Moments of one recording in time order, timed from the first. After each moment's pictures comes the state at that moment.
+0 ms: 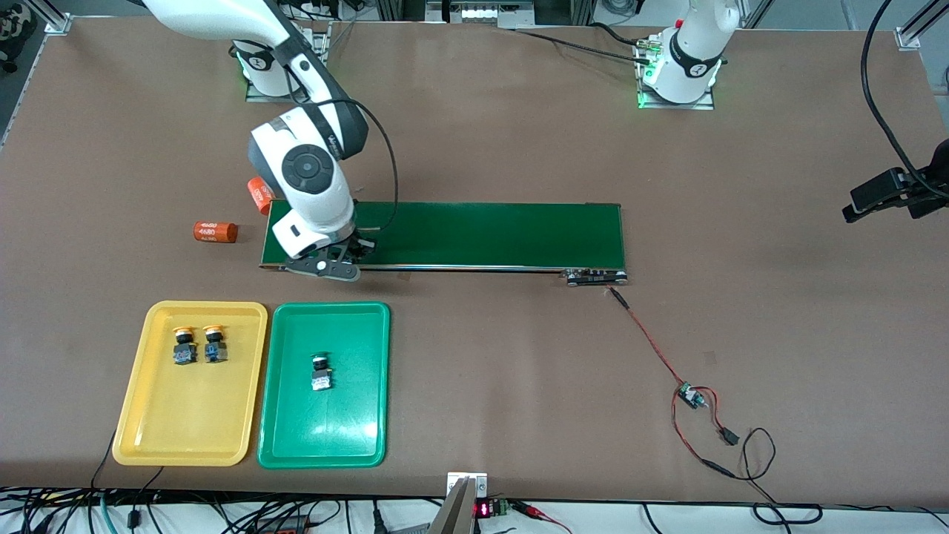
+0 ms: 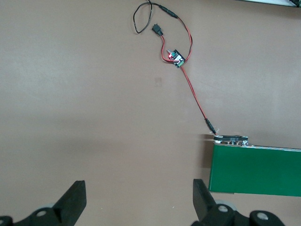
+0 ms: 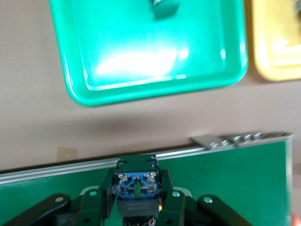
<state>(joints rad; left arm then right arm) 0.06 0.13 0.01 -1.41 -0.05 1.56 -0.03 0.26 0.38 0.23 -1.87 -0.27 2.20 0.76</state>
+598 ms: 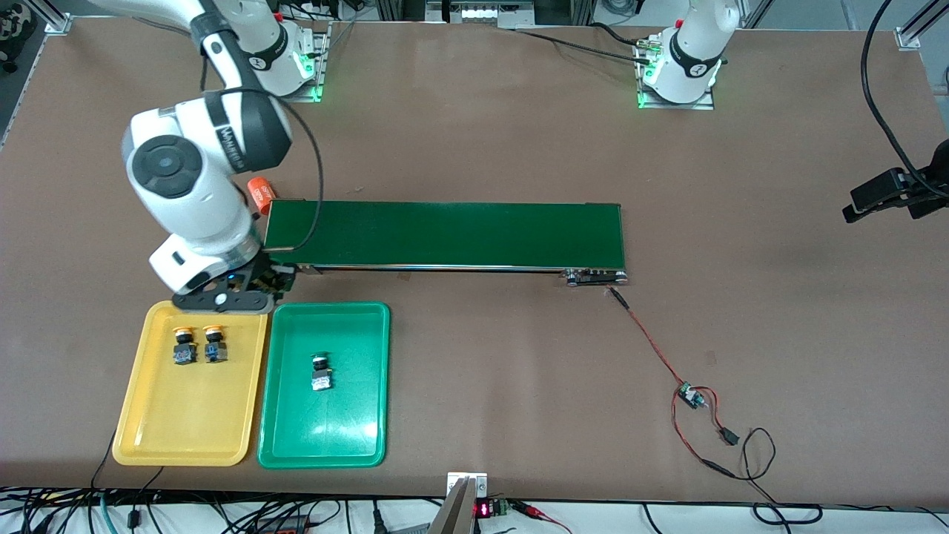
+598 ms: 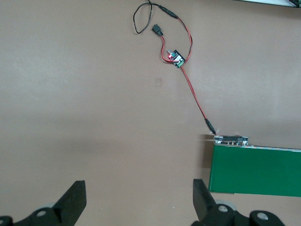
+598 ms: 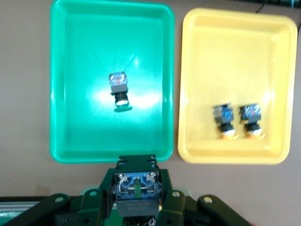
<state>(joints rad) 0.06 0.13 0.01 -1.41 -0.05 1.56 -0.03 0.09 0.40 0.23 -1.57 -0.27 2.06 0.36</state>
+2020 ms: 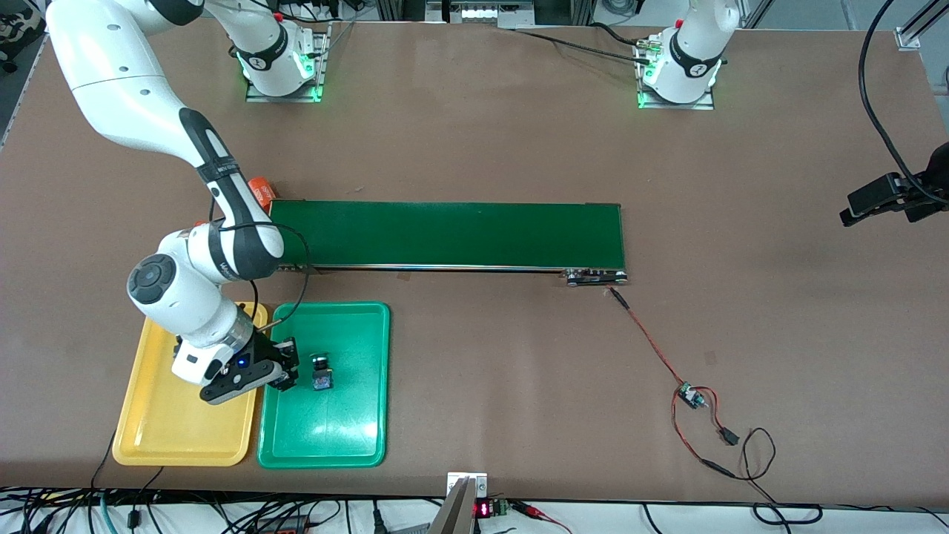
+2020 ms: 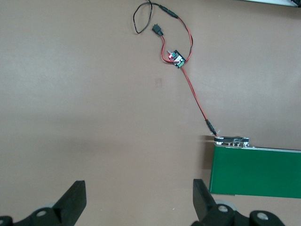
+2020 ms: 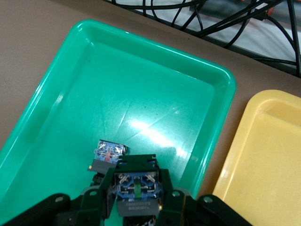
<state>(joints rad) 0.06 0.14 0.01 -1.42 -0.05 1.57 -0.03 -0.01 0.79 0.23 -1.44 -0.07 2.54 -0.25</state>
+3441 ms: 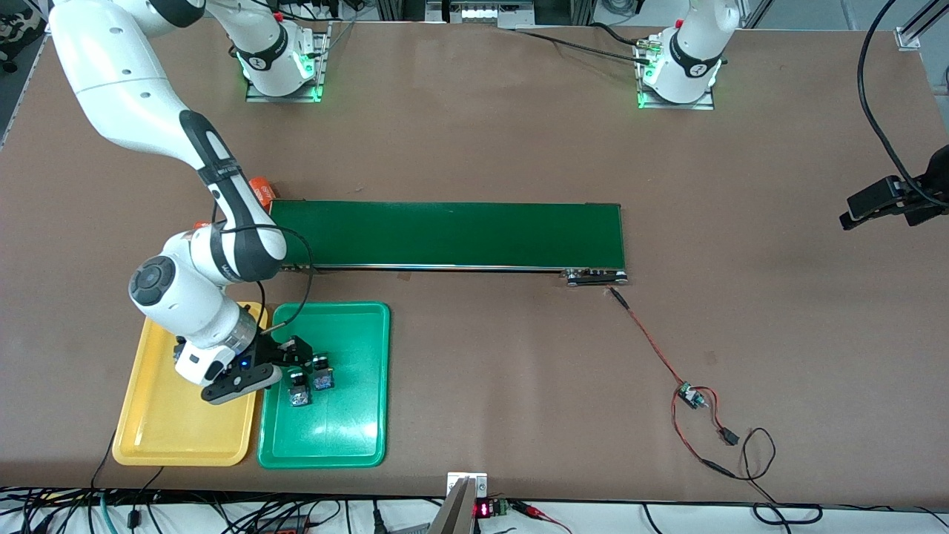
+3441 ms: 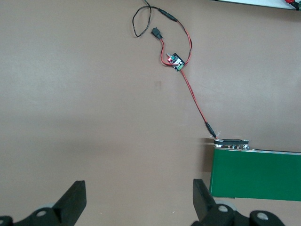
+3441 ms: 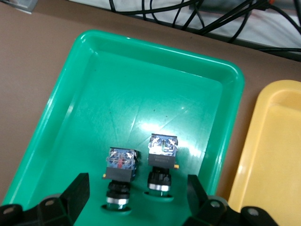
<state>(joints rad) 0.06 0.14 0.01 -1.42 -0.05 1.58 -0.03 -0.01 0.78 0.25 -1.43 -0.04 2.52 -0.15</state>
